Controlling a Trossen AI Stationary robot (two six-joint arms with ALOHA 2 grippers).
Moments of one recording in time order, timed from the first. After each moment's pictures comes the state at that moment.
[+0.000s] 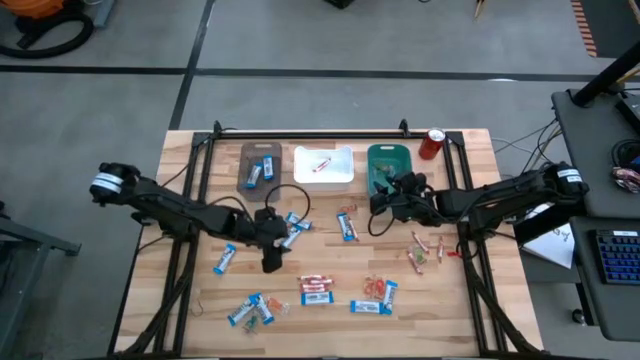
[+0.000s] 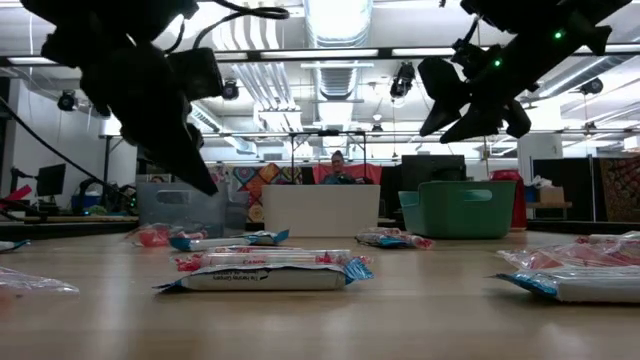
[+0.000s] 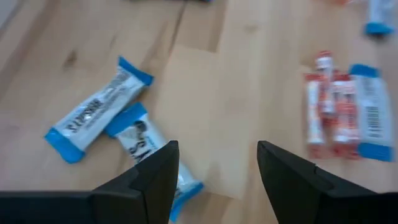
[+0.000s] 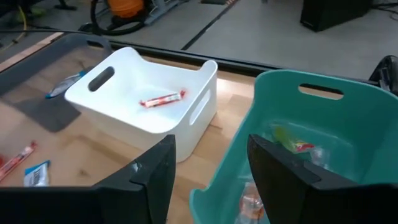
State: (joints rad) left arm -0.23 1.37 0.63 -0.11 -0.18 -0.42; right arm 0.07 1.22 0.62 -0.12 0.85 0.81
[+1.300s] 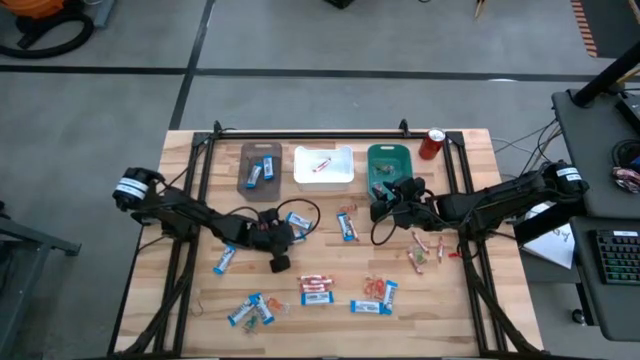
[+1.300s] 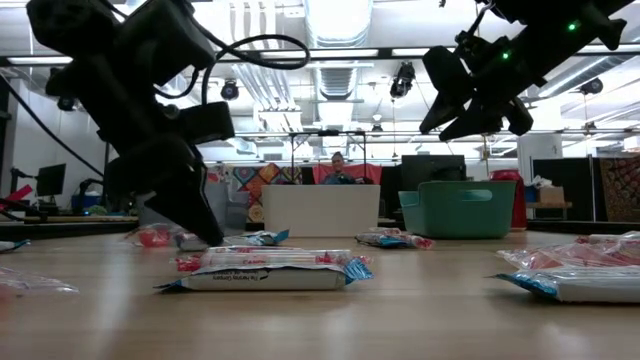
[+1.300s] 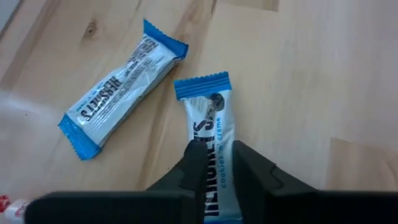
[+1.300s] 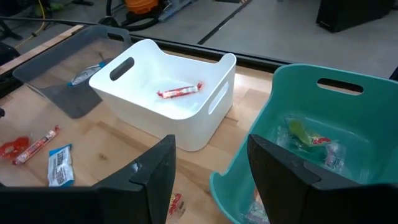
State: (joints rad) left arm -0.25 1.62 0.63 -0.05 -0.32 -0.41; right arm 0.13 1.22 0.62 -0.12 0.86 0.82
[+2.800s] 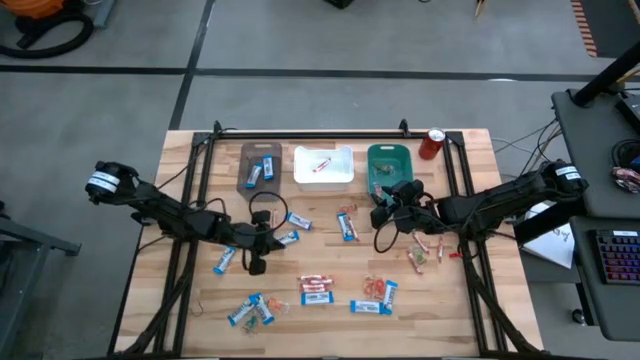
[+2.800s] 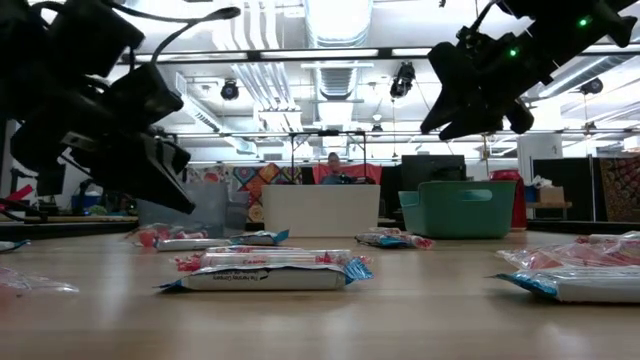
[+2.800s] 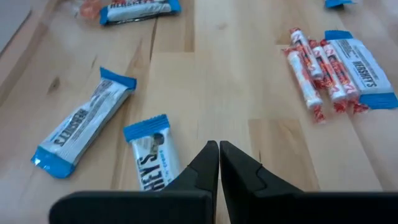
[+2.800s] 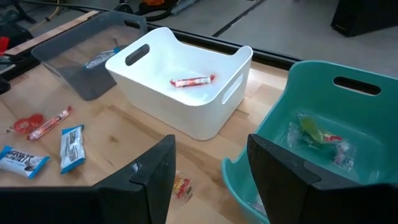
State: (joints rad) left arm -0.27 1.32 0.30 0.38 -0.18 -0.19; right arm 0.17 1.22 0.61 -0.11 0.84 0.77
